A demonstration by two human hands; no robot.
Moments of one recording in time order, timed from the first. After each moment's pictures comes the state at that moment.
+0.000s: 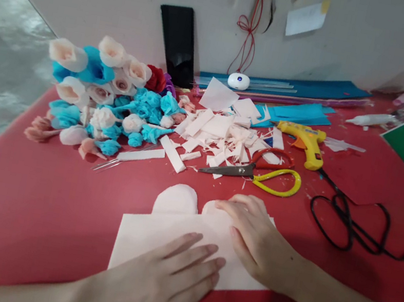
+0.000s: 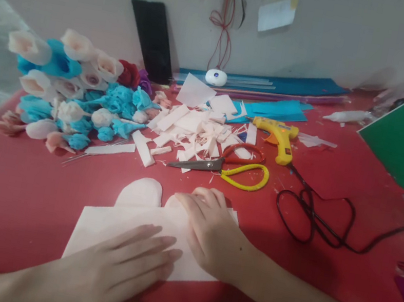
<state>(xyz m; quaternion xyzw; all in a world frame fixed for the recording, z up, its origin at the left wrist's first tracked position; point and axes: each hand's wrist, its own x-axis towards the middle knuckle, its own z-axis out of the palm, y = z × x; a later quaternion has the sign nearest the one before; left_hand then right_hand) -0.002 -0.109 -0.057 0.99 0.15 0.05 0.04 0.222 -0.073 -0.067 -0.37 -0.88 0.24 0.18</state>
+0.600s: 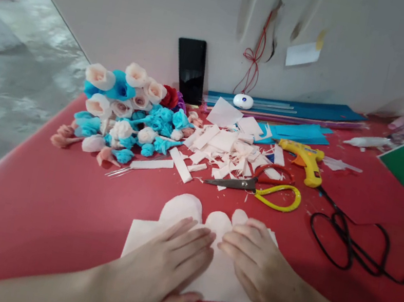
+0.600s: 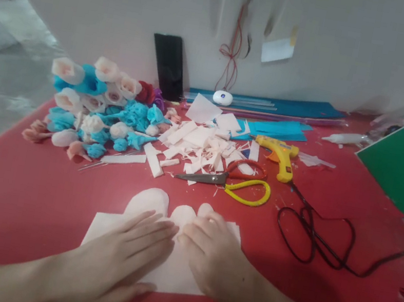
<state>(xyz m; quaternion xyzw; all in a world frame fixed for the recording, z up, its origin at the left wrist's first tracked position) -0.007 -0.095 -0.051 0.96 0.26 0.04 0.11 0.220 -0.080 -0.069 -0.28 -0.93 0.09 0.23</state>
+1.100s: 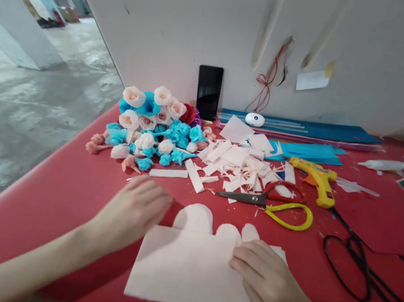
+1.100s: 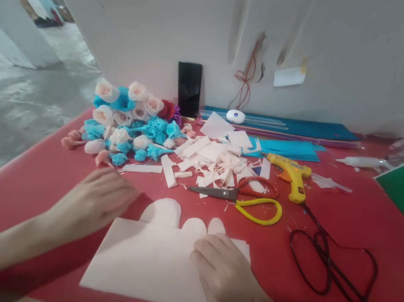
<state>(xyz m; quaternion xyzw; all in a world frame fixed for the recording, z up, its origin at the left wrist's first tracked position) -0.067 -0.059 -0.036 0.89 0.42 0.12 -0.11 0.218 -0.082 -0.072 -0.27 -0.92 0.11 0.28</state>
